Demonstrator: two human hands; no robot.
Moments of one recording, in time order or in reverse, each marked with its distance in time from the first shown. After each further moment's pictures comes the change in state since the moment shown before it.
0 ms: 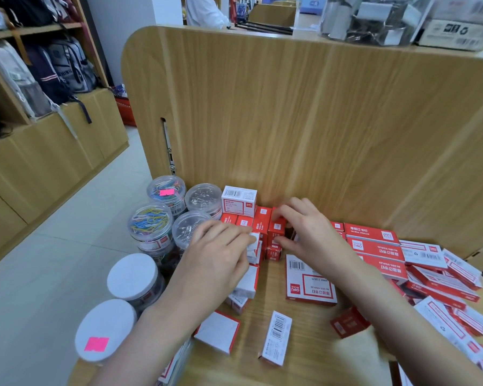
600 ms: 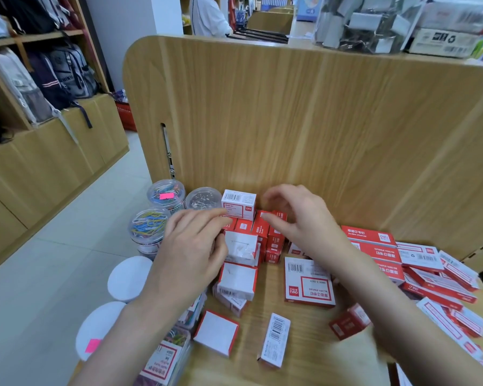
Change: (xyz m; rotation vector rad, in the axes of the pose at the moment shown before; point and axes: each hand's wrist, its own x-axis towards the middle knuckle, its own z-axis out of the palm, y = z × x) left_hand 0.001 -0.014 -0.021 -0.039 0.079 -0.127; right_hand 0.020 -0.016 -0.020 0.179 0.105 0.081
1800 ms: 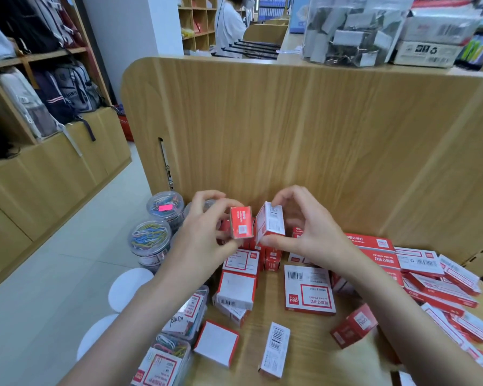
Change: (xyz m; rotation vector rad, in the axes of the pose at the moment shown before) left_hand 0.033 0.013 -0.005 -0.440 -0.104 -0.212; right_hand -0.009 0.001 -0.013 0.505 -0.044 0.130
